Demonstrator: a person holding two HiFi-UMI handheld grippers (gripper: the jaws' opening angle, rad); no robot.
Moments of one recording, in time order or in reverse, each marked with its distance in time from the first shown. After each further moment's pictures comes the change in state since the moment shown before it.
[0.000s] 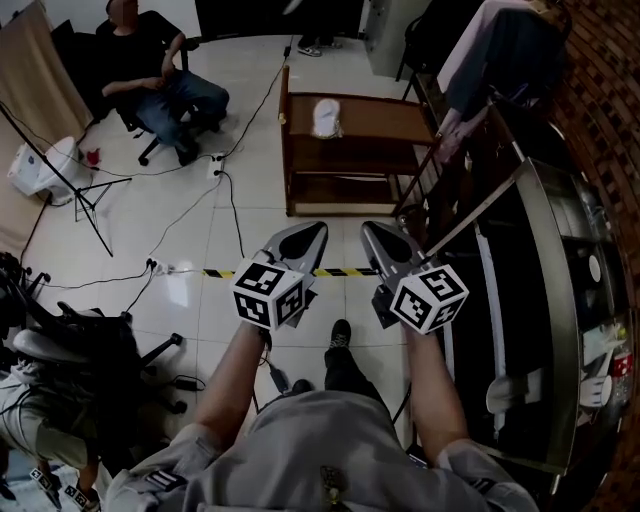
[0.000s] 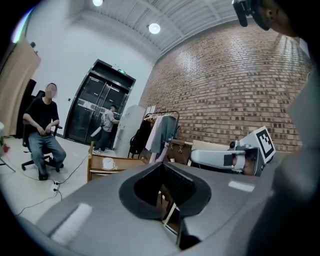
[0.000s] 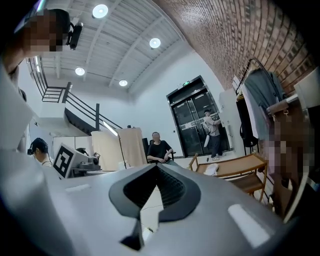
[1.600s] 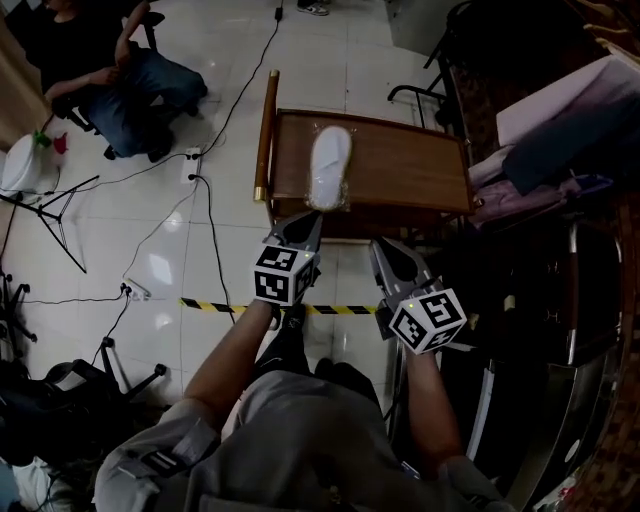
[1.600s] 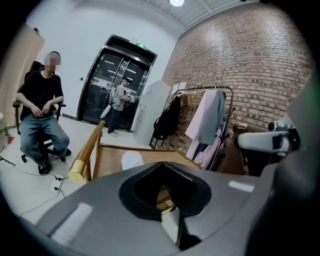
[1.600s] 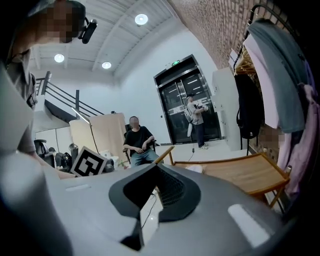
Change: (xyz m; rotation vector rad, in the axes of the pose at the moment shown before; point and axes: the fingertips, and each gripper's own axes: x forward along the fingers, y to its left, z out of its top) left arm 0.351 0.328 -0.013 -0.115 0.194 0.181; right arm 0.294 -0.298 0.014 0.021 0.184 -0.096
